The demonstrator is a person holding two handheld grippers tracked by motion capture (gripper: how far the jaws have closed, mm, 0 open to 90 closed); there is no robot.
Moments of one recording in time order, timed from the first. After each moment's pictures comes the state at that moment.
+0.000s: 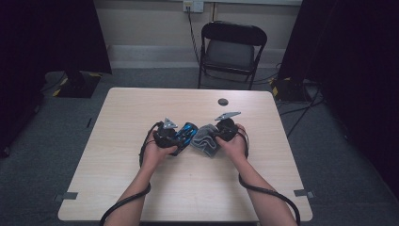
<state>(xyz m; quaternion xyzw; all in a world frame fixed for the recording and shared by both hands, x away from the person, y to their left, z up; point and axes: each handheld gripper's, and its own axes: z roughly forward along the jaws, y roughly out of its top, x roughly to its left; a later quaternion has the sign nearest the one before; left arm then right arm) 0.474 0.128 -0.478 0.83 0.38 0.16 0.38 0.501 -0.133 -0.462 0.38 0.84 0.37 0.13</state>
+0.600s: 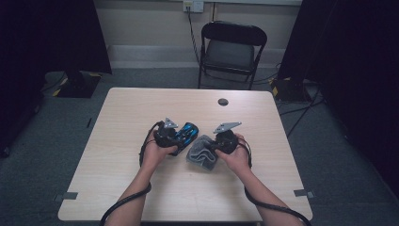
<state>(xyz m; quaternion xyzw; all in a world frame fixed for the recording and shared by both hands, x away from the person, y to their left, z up) 0.476 0.127 -0.476 0.83 0.38 0.16 0.37 0.450 -0.126 -0.456 0.31 0.86 0.39 0.09</state>
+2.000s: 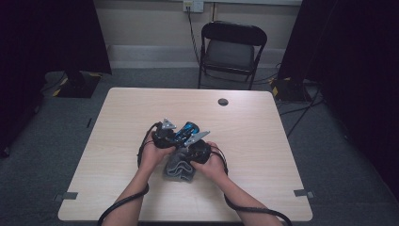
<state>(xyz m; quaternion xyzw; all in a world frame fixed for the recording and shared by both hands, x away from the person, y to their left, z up) 0.471 0.133 -0.477 0.83 0.38 0.15 0.38 0.438 -0.048 -0.483 0.24 0.89 0.38 0.05</state>
